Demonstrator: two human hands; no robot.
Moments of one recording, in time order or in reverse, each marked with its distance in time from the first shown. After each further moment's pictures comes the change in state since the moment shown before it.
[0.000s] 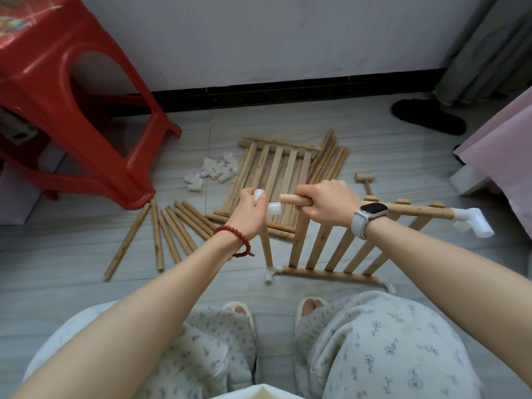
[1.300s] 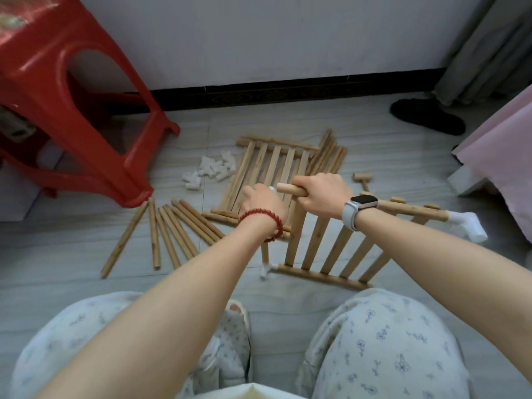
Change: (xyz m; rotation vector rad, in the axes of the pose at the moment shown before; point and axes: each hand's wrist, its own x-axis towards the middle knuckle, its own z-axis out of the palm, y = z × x) left_hand 0.013 0.037 0.033 0.466 0.085 -0.230; right_hand 0.006 0.006 -0.003 -0.005 0.019 0.064
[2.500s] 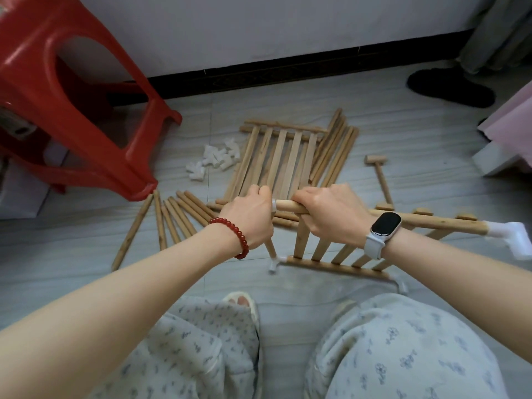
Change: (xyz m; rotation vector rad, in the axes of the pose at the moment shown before) left_hand -0.003 -0.038 -0.008 0.440 0.003 0.455; right_hand -0.034 -0.015 0.010 -0.015 0.042 -0.187
